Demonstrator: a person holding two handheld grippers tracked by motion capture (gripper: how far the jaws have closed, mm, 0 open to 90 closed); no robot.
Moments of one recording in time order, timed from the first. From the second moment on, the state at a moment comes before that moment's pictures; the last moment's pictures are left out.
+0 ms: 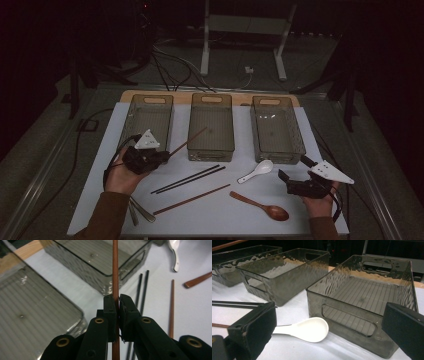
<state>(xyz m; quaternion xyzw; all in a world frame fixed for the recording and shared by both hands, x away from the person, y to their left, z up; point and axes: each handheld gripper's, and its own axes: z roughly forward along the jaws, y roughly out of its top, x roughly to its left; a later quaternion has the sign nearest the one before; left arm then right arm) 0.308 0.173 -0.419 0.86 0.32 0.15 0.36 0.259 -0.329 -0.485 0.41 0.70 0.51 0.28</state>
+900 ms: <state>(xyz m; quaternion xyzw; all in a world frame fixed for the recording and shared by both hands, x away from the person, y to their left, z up) 0.357 0.210 -0.400 0.82 0.40 0.20 0.35 0.260 -0.330 -0.485 0.41 0.70 0.51 0.28</state>
